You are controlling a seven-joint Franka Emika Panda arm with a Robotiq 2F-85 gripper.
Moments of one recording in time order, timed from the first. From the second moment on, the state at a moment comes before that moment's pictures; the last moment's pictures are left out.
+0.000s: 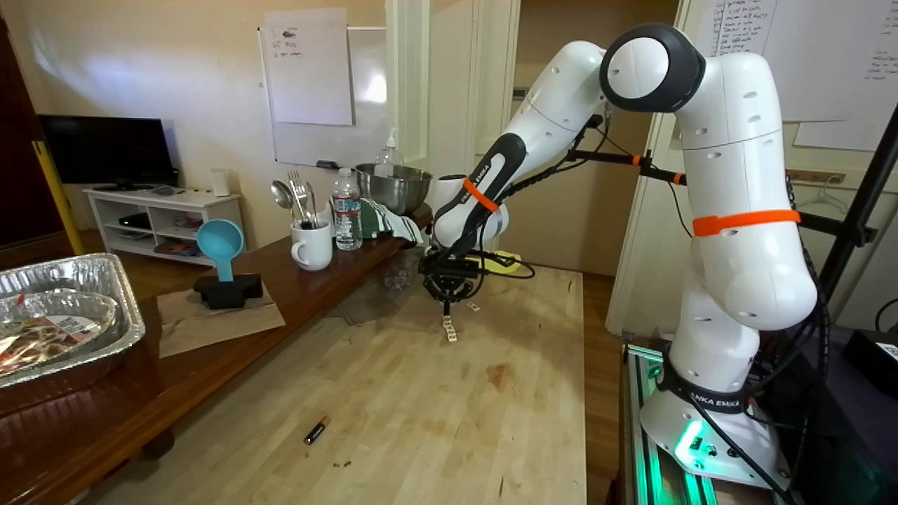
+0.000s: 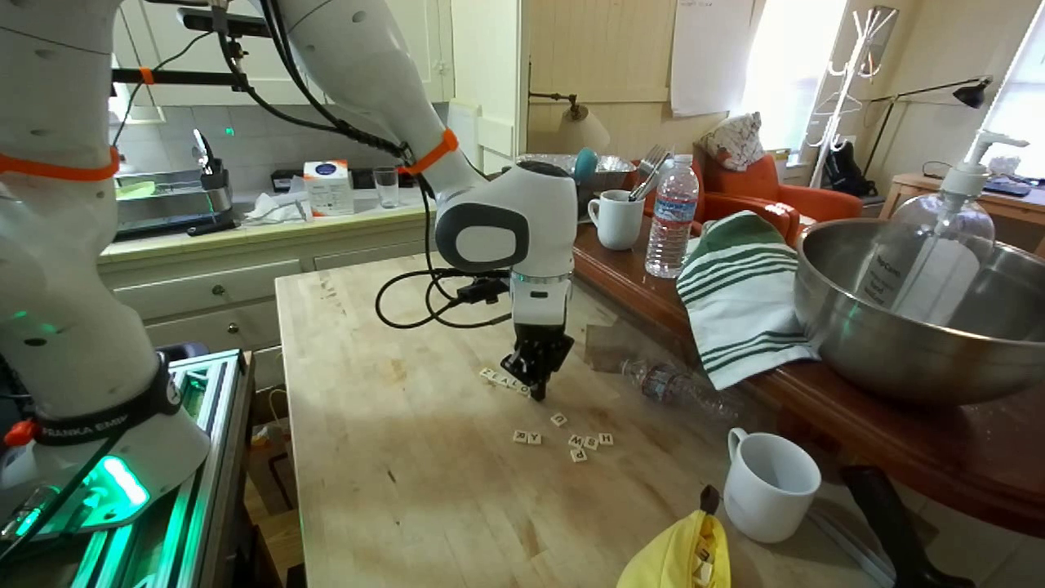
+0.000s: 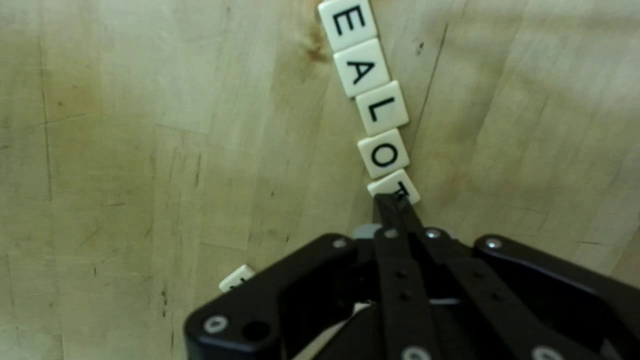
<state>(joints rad) 0.03 0.33 -0.24 -2.26 0.09 2.62 1.00</state>
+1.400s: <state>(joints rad) 0.01 0.27 -0.22 -2.32 0.10 2.62 1.00</state>
